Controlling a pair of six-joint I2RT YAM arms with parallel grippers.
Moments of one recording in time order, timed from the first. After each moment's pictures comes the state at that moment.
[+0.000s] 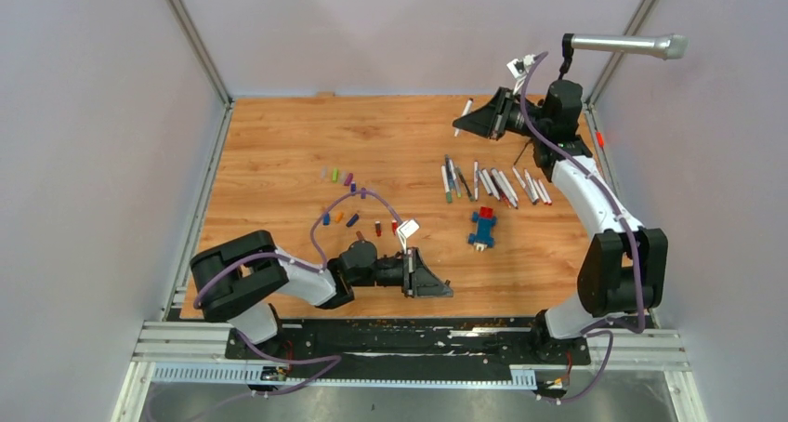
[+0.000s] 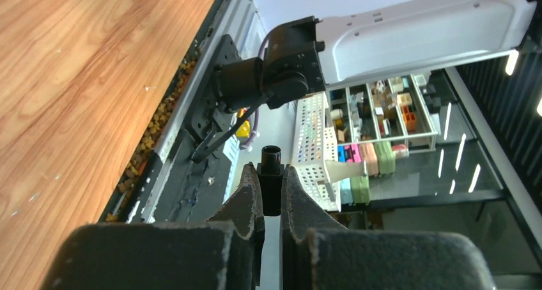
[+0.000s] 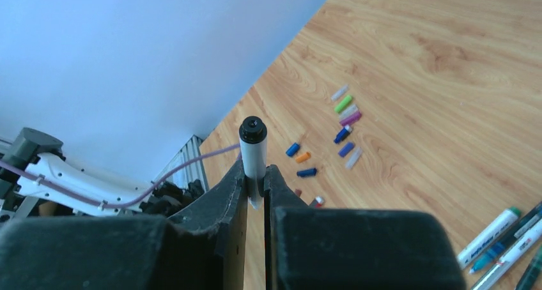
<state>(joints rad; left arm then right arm) -1.10 1.59 0.42 1.14 0.44 -1.19 0.09 1.55 1.27 0.26 -1.05 0.69</state>
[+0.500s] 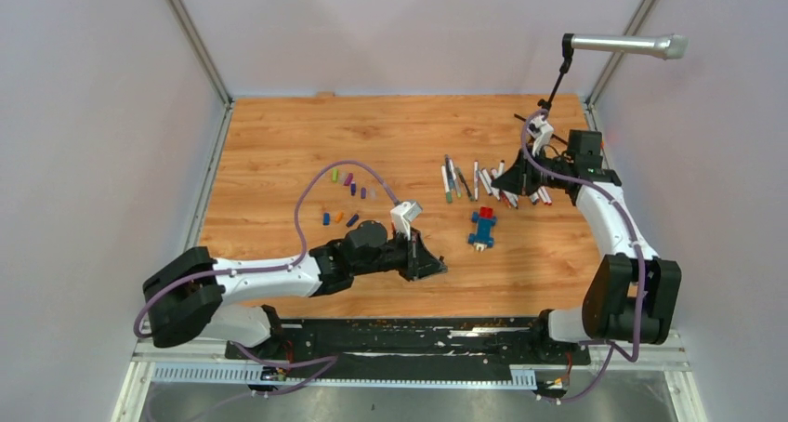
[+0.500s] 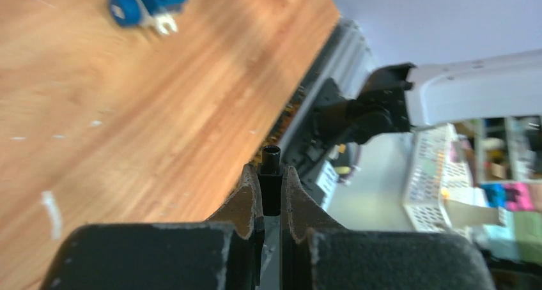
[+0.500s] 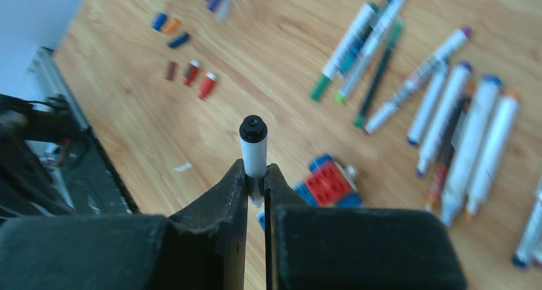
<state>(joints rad) -1.10 1.33 0.58 0.49 0.21 -0.83 -0.09 1.38 1.04 -0.40 -0.98 -0.12</state>
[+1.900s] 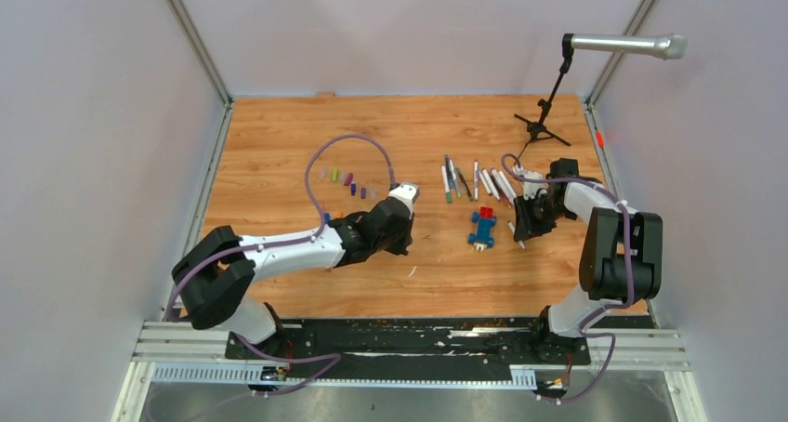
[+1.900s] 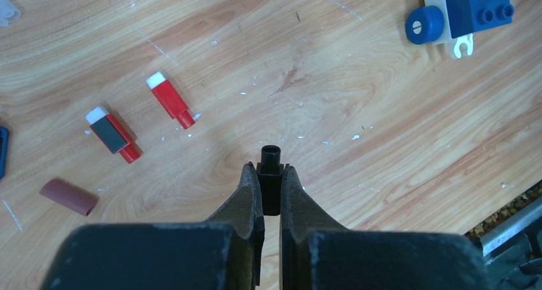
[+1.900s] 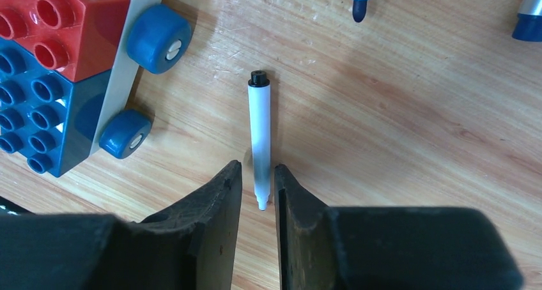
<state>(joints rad) -0.98 1.49 0.85 -0.10 -0.20 -0.50 -0.13 1.63 0.92 -0.67 -0.39 -0.42</state>
